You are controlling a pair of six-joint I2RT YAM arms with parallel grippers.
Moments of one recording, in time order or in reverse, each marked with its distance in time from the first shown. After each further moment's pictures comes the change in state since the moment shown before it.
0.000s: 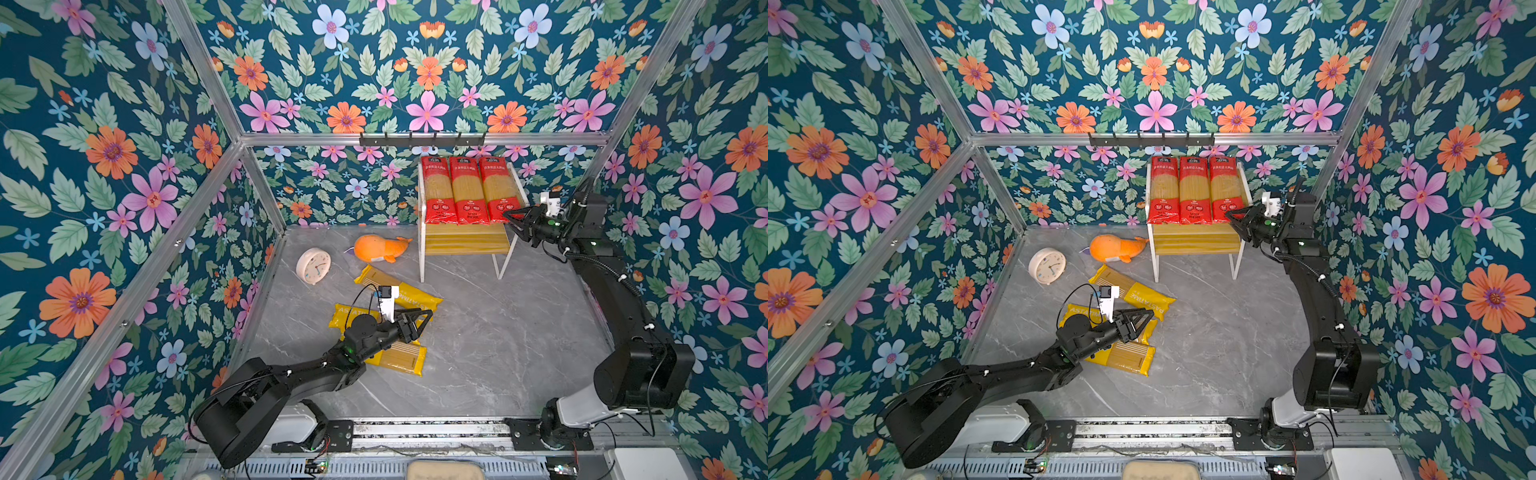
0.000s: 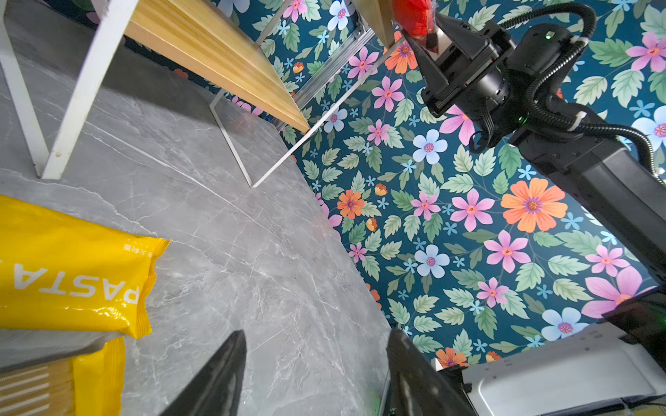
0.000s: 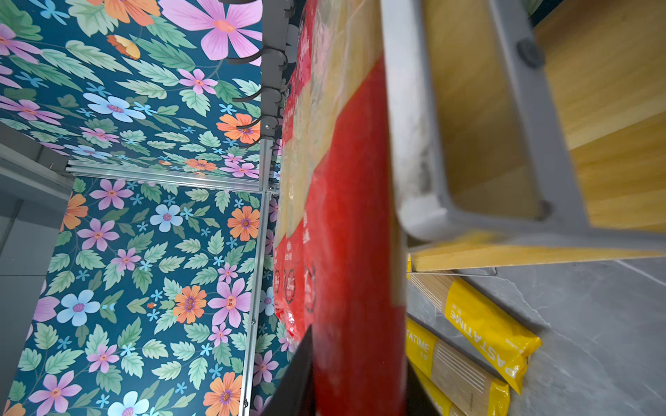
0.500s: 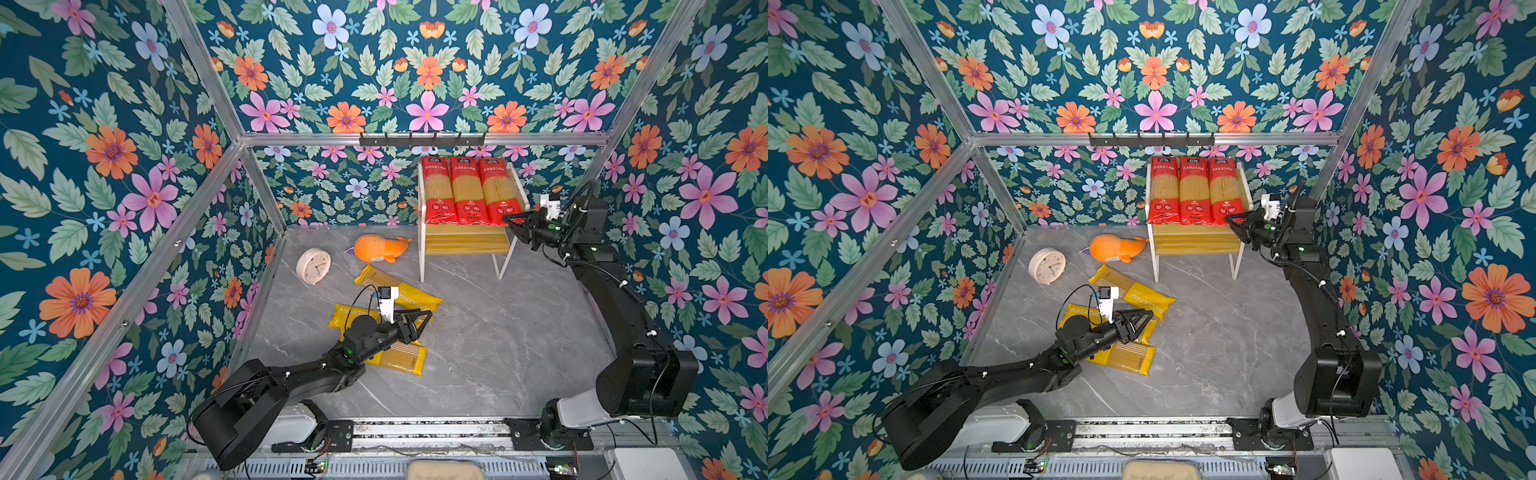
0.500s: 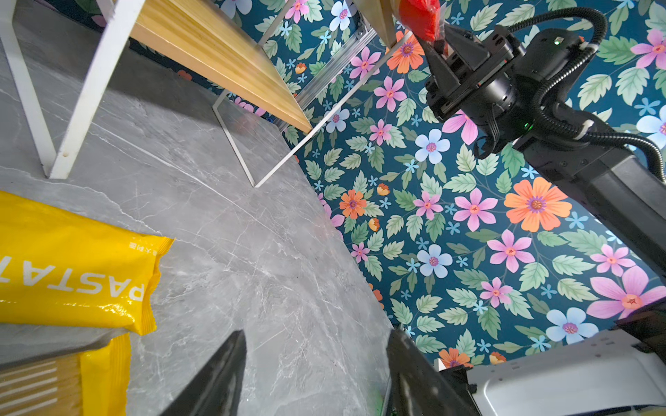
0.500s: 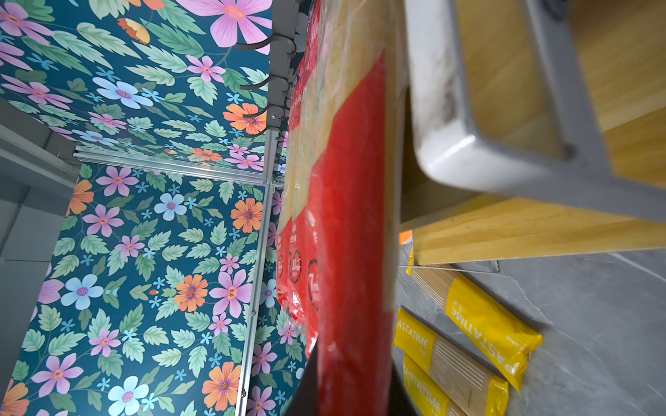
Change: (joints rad) left arm -0.006 -0.006 -0.003 -0.008 -0.005 0.007; right arm 0.001 -0.041 -0.056 0.039 -0.022 -0.003
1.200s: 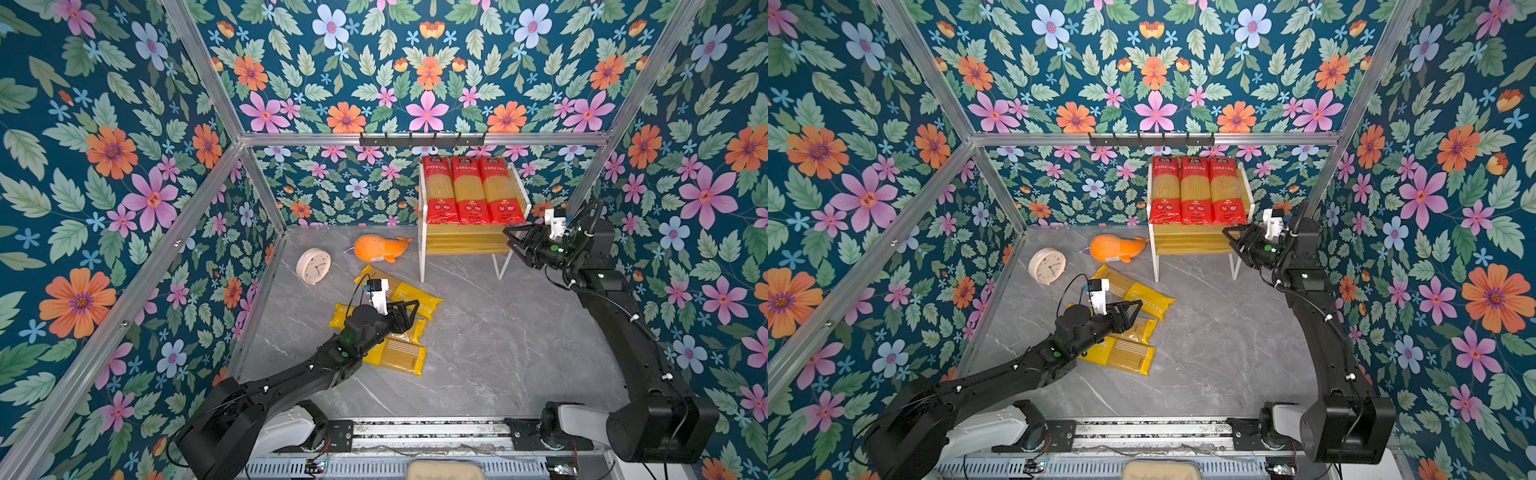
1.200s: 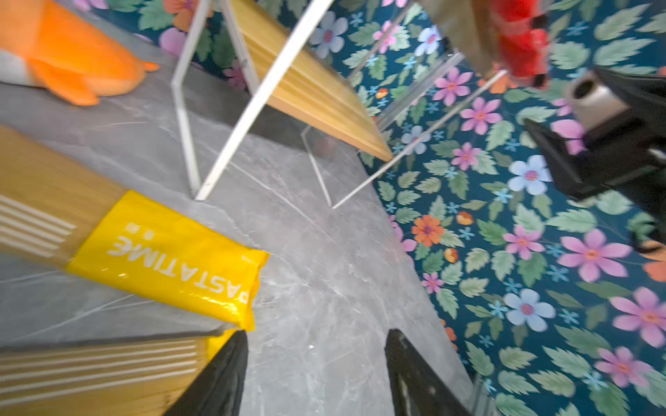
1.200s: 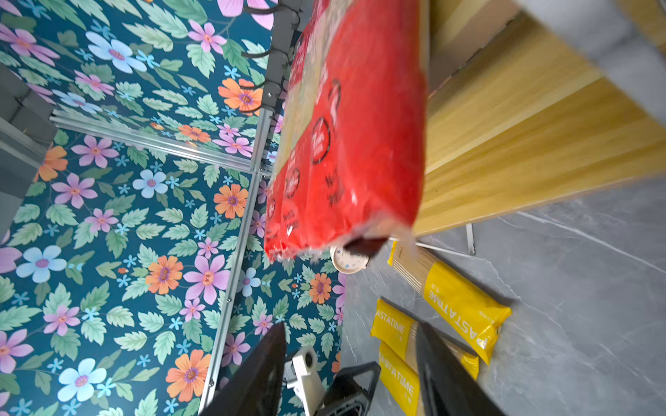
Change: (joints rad) left arm 0.045 -0.133 0.109 -0.459 -0.227 0.072; right arm 0.043 -0.255 -0.237 -0.018 0.094 -0.102
